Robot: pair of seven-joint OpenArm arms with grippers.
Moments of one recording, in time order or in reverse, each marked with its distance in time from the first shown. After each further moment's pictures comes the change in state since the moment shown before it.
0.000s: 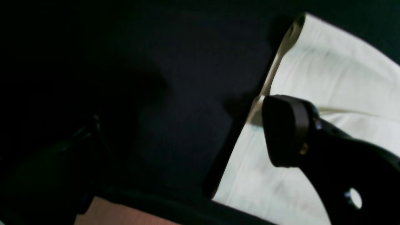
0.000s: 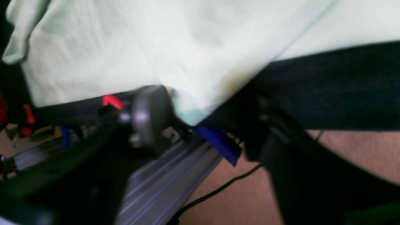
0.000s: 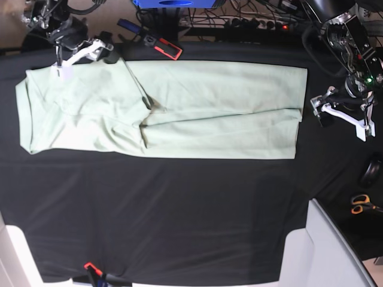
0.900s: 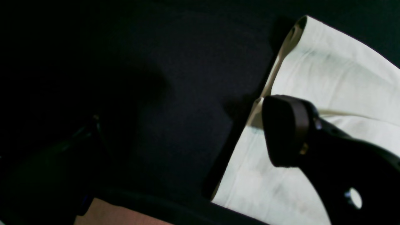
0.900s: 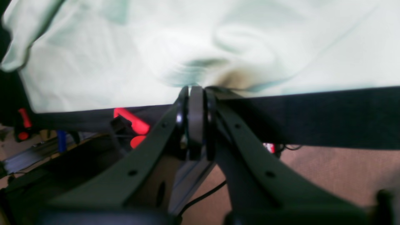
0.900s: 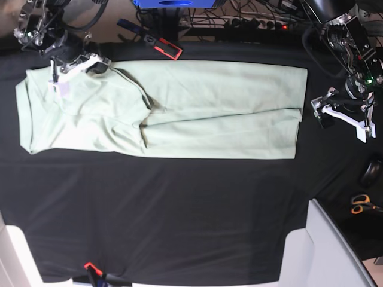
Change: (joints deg) left arm -0.4 0.0 0.0 0.0 0.0 0.0 0.0; right arm 3.9 0.0 0.0 6.6 -1.2 -5.2 -8.3
